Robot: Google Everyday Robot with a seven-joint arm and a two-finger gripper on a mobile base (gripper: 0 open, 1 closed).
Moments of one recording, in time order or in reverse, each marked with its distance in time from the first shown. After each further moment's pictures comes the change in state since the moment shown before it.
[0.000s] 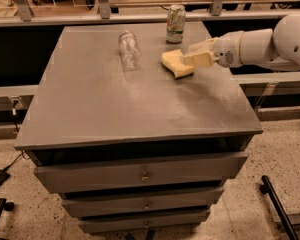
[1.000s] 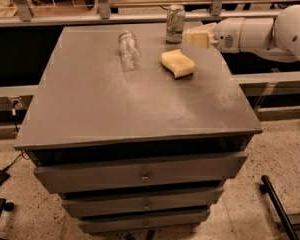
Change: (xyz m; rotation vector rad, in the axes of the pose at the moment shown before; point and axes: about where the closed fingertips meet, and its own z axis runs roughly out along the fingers) arm -0.044 -0.028 0.004 -0.023 -0.154 0.051
